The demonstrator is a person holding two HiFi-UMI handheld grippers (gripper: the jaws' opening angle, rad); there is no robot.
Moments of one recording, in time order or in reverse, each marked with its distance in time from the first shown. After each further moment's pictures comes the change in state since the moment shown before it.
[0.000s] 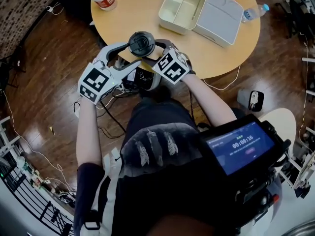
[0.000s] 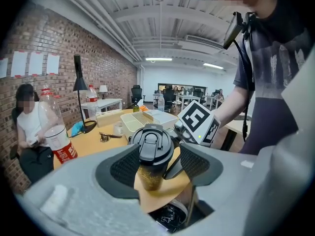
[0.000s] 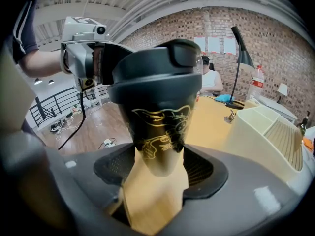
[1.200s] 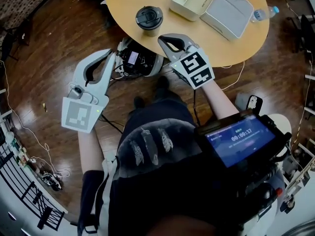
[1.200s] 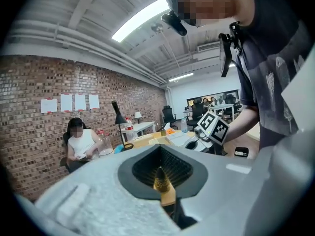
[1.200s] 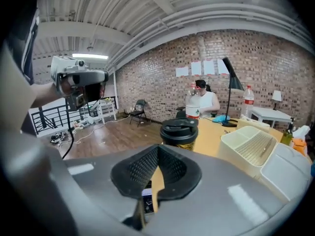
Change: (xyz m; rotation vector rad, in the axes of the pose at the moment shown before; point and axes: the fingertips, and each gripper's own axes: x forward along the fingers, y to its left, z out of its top) left arm -0.139 -0.076 0.054 0.058 -0.214 0.476; right arm -0.107 0.043 0.036 0.004 -0.247 -0.020
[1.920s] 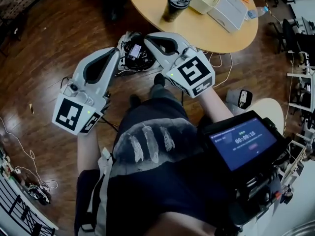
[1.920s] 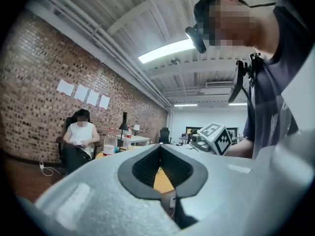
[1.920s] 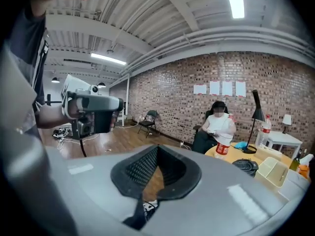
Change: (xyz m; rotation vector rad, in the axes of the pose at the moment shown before) left arm -0.172 -0.005 -0.006 -0.295 -0.261 -0.053; right arm -0.009 0.199 0.105 -0.145 -0.154 0.022
